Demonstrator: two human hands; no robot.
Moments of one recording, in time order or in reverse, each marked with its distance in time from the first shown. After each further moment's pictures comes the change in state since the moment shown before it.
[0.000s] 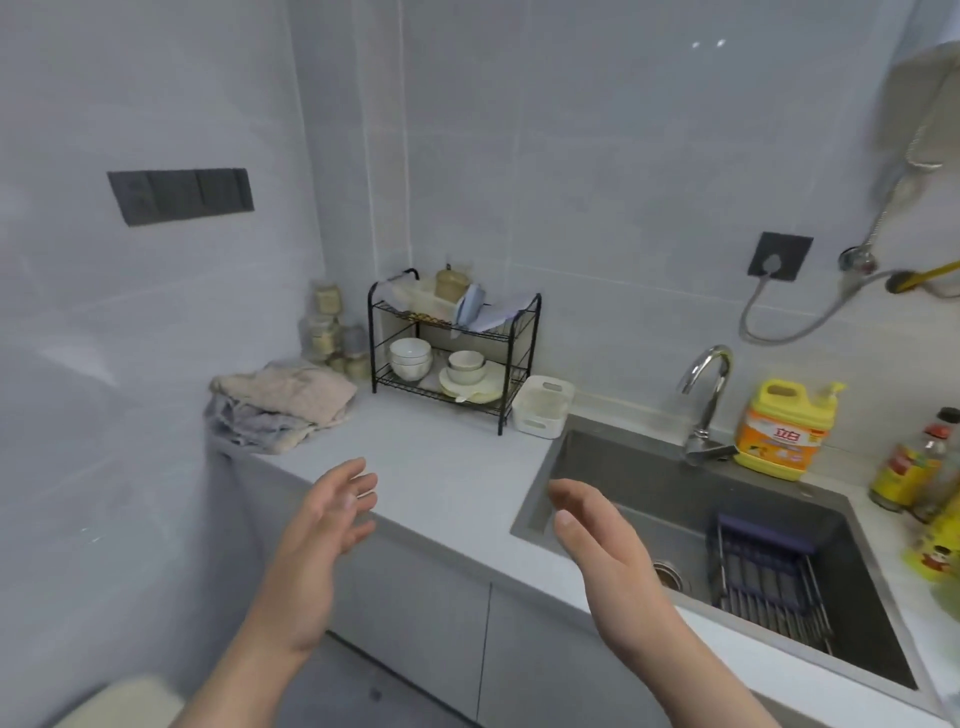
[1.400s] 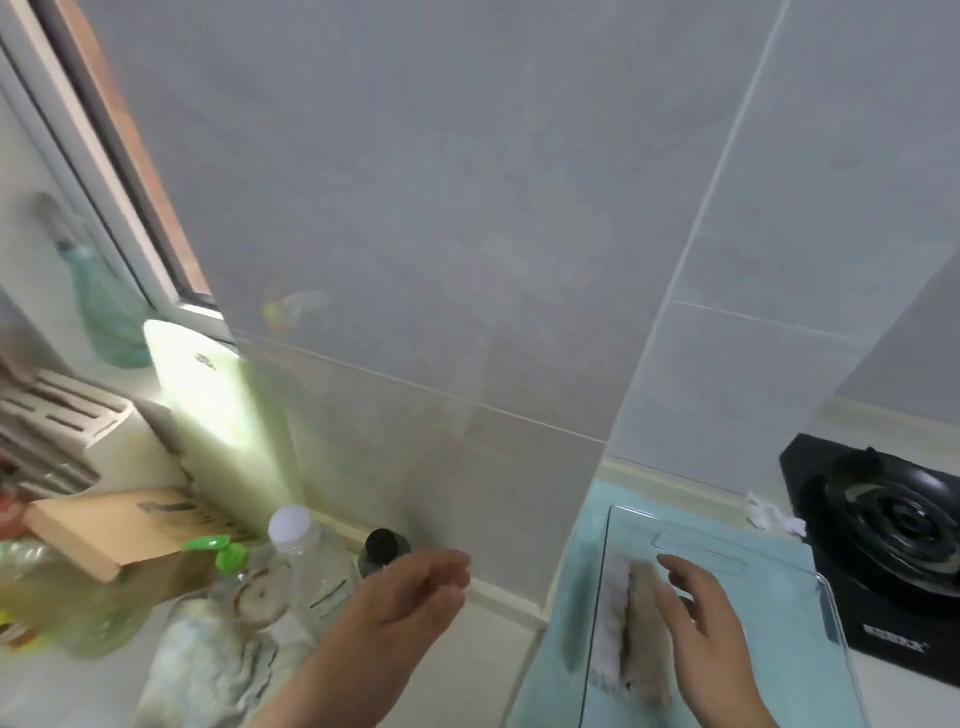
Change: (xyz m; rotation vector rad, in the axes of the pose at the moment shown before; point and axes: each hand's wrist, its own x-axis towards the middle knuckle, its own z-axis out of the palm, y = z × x) left_hand -0.253 -0.117 0.791 0.050 -1.948 -0.297; right_hand -0.418 0.265 -0.500 -0.223 1.874 0.726
